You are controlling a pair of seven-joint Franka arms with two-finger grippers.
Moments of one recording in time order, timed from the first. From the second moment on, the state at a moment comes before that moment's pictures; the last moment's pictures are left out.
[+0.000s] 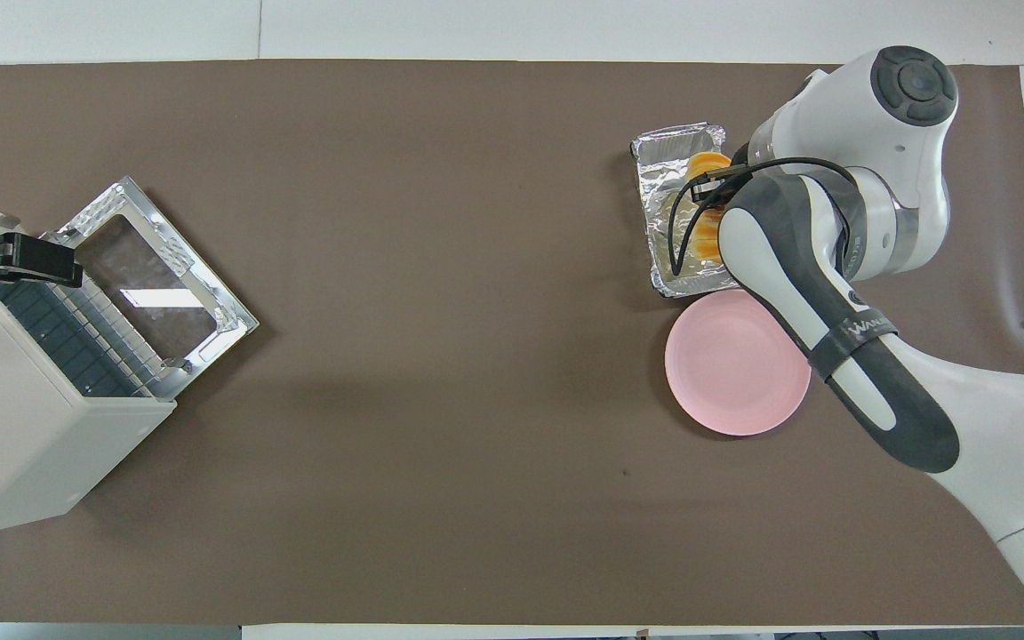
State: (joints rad) left arm -0.08 -0.03 0.06 -1.70 0.00 1.67 0.04; right arm 0.02 0.51 0.17 -1.57 0.02 2.16 0.01
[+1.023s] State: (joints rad) left arm -0.08 -0.03 0.06 -1.70 0.00 1.67 0.04; right arm 0.04 0.54 0.17 -1.60 0.02 2.22 0.01
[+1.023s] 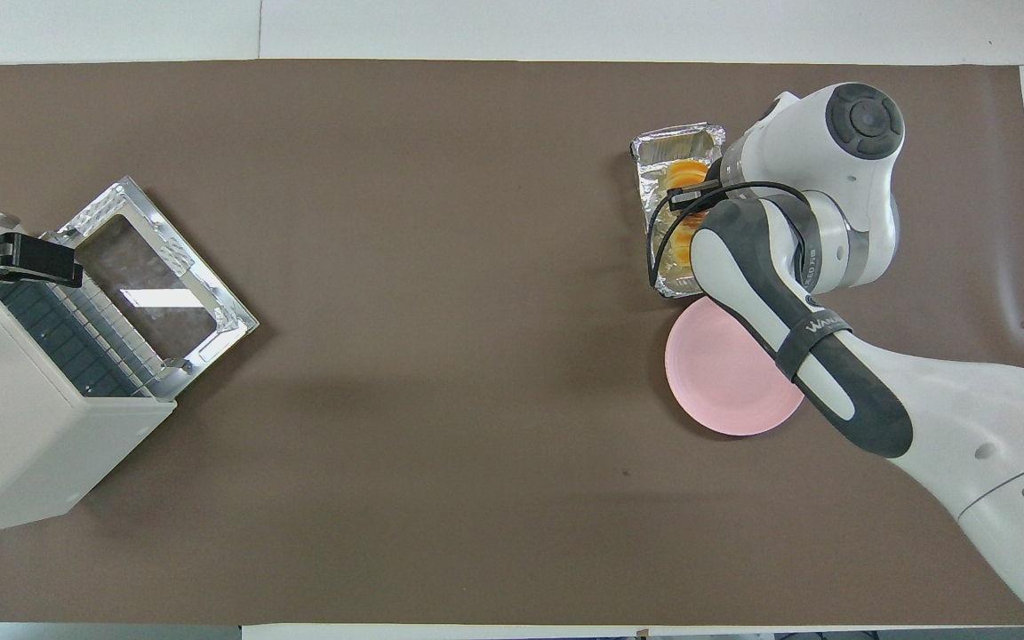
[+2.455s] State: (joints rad) left arm -0.08 -0.03 0.06 -1.70 0.00 1.67 0.04; right arm -0.02 0.52 0.16 -1.68 -0.10 2.33 -0.07
